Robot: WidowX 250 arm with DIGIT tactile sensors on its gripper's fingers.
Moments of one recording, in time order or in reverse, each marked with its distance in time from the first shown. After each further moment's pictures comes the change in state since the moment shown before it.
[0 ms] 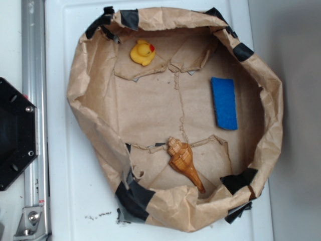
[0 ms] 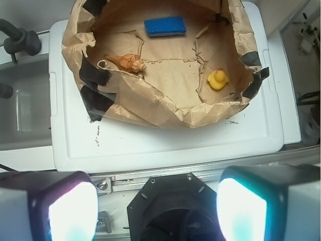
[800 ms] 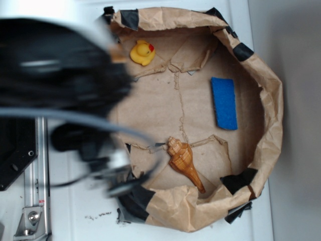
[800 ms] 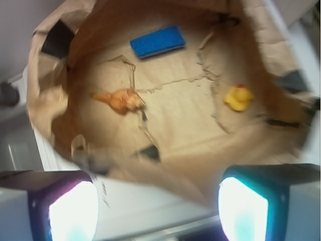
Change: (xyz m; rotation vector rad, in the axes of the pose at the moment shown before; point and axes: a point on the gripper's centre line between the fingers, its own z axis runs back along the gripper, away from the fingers) arm 0.085 0.000 -0.078 -0.077 0.064 0.253
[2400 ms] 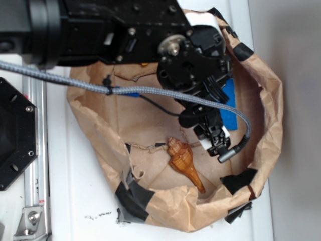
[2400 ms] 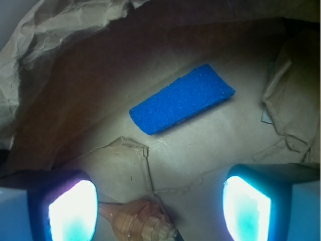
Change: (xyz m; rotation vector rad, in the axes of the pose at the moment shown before) arm 0.076 -0.001 -0.084 -0.181 -0.168 0.146
